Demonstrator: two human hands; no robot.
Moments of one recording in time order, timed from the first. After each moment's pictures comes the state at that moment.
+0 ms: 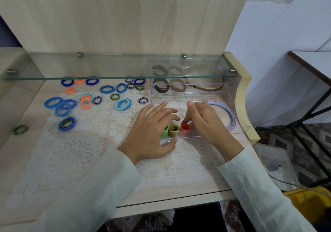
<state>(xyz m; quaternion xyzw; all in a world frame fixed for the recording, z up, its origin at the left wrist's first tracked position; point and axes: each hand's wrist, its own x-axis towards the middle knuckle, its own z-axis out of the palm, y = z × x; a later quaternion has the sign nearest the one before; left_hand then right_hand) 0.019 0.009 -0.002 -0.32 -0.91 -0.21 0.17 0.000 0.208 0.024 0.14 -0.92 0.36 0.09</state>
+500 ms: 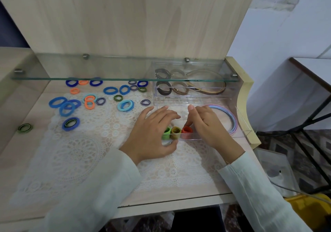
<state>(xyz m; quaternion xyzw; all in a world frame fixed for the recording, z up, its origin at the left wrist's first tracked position) 0.018 0.007 -0.002 -0.29 -0.92 -0.19 0.16 0.001 0.208 0.026 0.14 -0.93 0.33 0.07</state>
